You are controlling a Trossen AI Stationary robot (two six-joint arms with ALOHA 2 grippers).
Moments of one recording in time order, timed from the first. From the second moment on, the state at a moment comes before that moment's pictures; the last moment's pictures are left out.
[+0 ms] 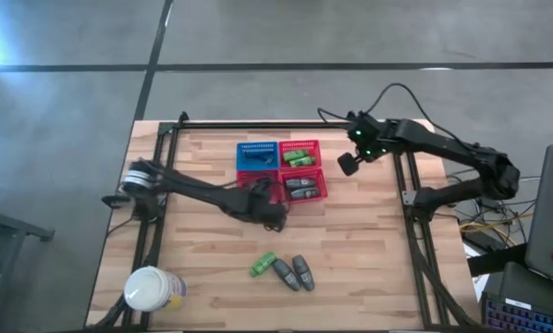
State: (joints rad) left arm -0.14 1.83 1.33 -0.78 -0.31 -1.24; right arm -0.50 1.25 1.07 -0.98 0.06 0.47
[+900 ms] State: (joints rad) left arm -0.10 2.14 1.61 -0.84 -0.31 -1.42; right arm -0.50 1.11 0.99 -0.94 0.04 0.43
